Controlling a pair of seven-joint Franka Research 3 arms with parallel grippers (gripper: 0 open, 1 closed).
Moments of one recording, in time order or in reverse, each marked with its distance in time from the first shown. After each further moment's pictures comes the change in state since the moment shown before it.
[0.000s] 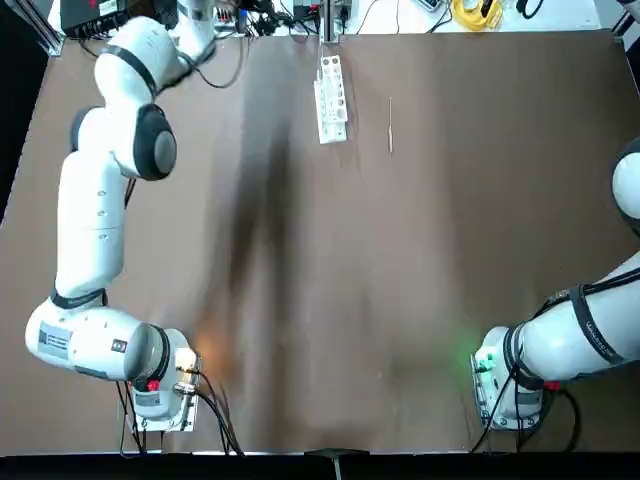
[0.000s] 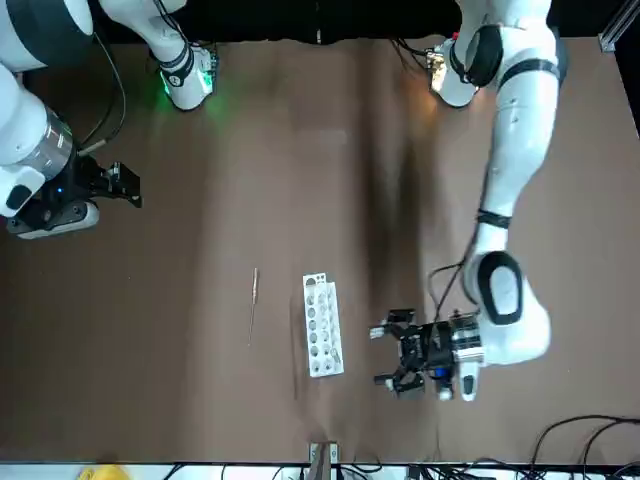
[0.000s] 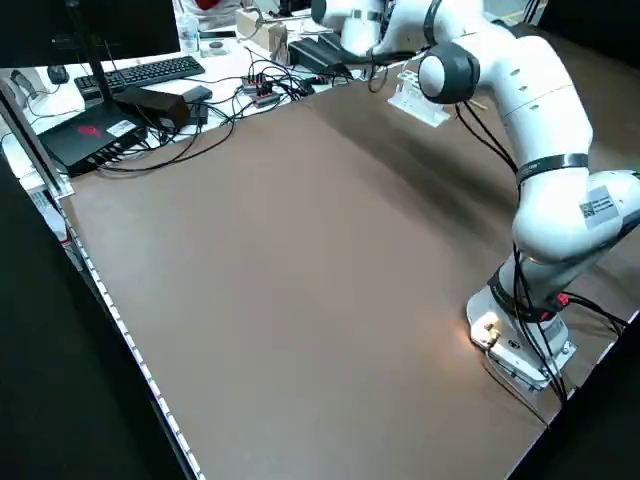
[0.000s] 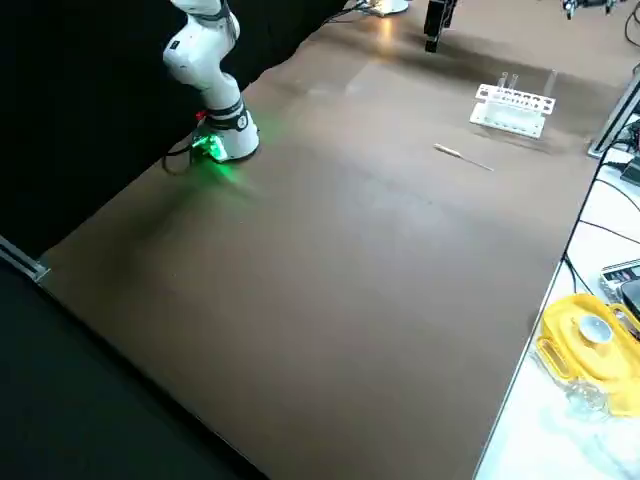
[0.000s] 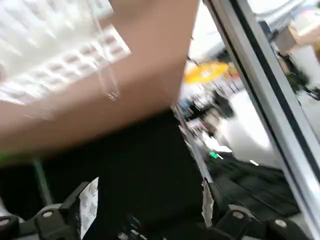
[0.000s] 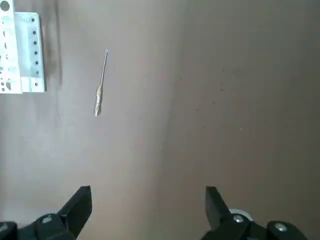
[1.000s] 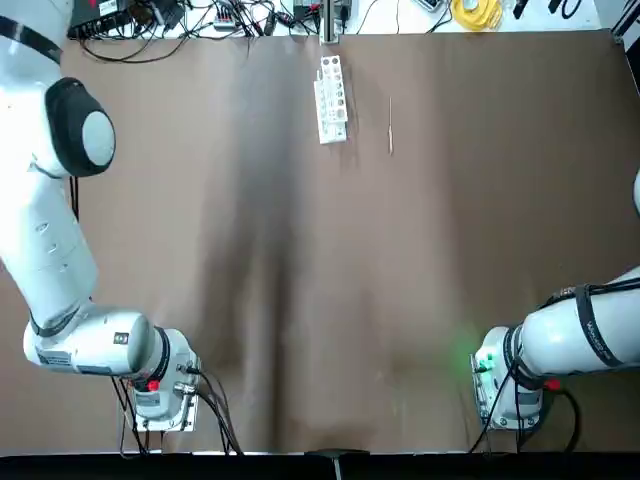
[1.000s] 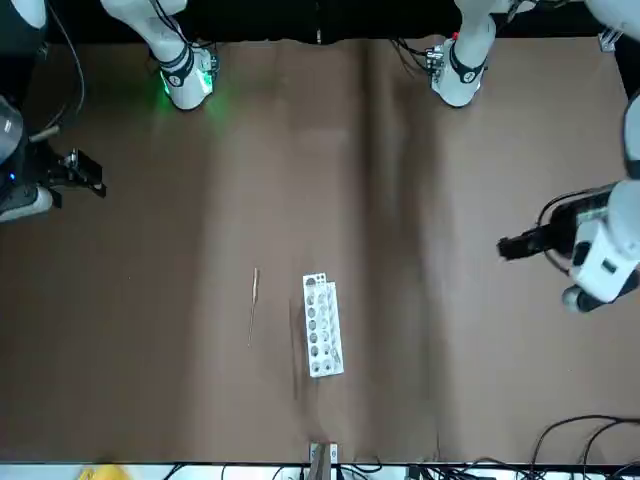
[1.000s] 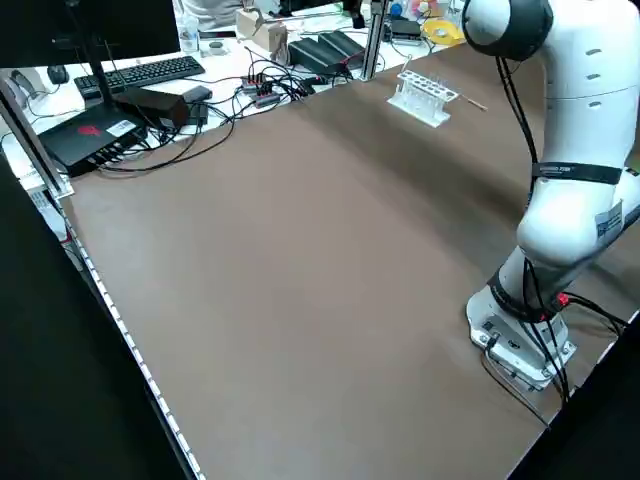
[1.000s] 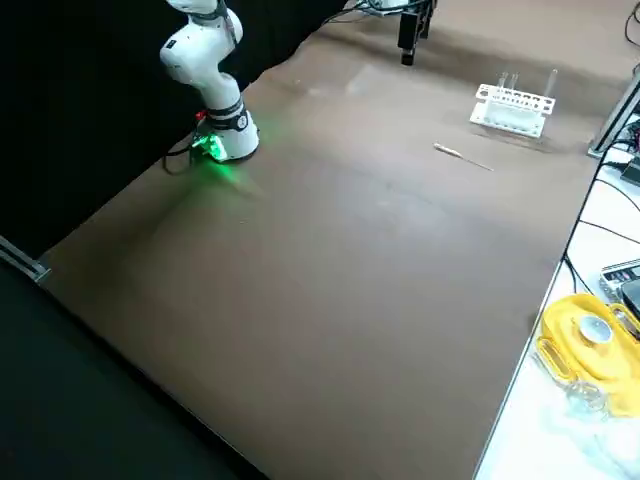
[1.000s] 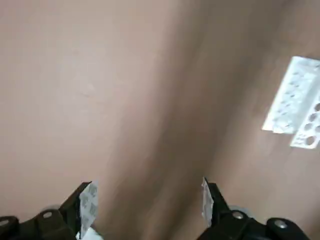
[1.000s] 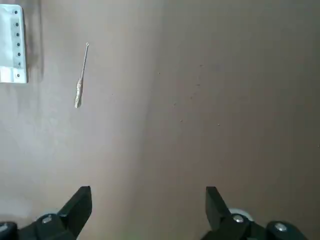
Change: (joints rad) left arm 0.125 -0.481 0.021 -0.070 1.146 -0.654 0.525; right arm -0.121 -0.100 0.000 -0.107 -0.001 0.023 -0.145
